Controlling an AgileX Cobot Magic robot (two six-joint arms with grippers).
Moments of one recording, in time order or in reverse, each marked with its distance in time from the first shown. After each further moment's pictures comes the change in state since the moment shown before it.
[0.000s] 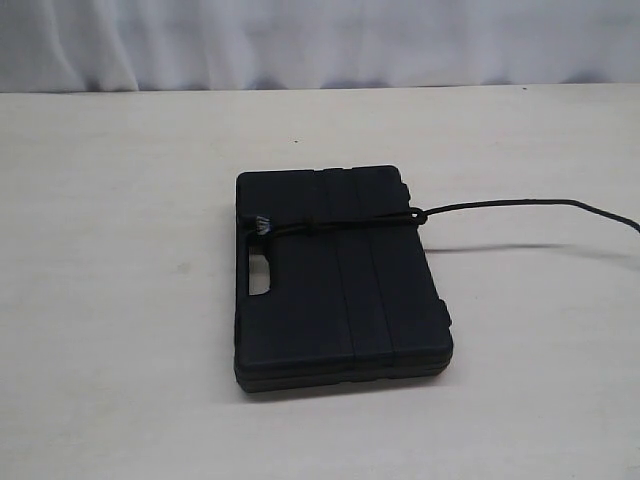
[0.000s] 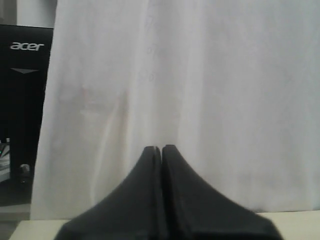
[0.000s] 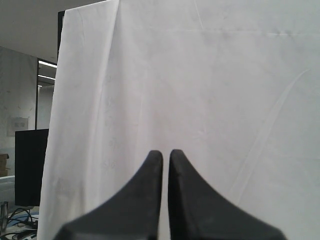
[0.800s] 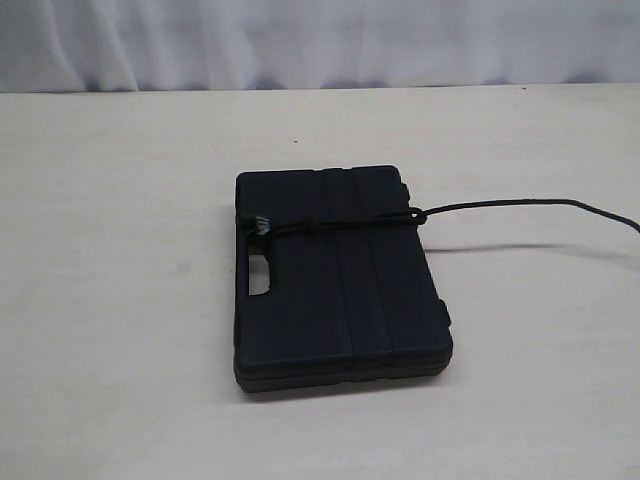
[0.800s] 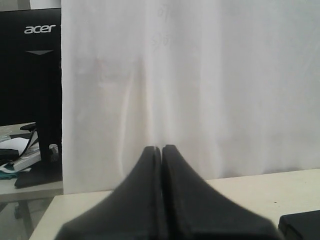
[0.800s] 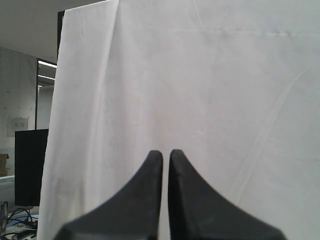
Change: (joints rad) left arm 0.053 -0.022 0.186 0.159 -0.100 -0.044; right arm 0.000 0.000 0.000 0.000 0.000 0.000
